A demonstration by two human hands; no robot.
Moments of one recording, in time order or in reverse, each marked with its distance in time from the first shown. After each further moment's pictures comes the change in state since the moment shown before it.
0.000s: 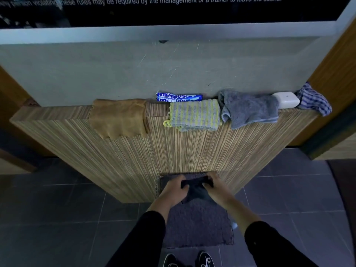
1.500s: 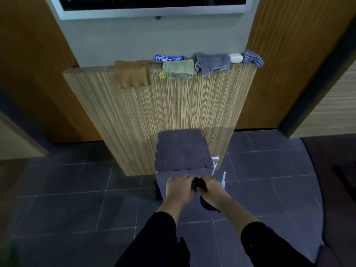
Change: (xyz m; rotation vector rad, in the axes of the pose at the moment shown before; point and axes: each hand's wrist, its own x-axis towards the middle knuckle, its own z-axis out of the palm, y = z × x) left_hand -0.287 -0.027 0.165 0.726 0.116 0.185; right_hand -0.308 0.076 0.092 -0.259 0.003 -0.087
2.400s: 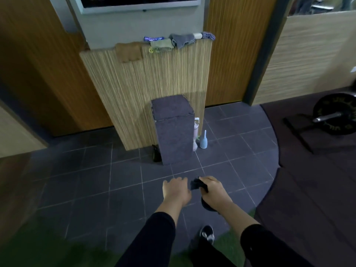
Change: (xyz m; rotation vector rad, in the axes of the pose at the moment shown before) left_hand -0.431 0.029 0.111 0.110 -0.177 0.026; right_hand -0.425 -0.042 0.212 0.038 0.204 0.112
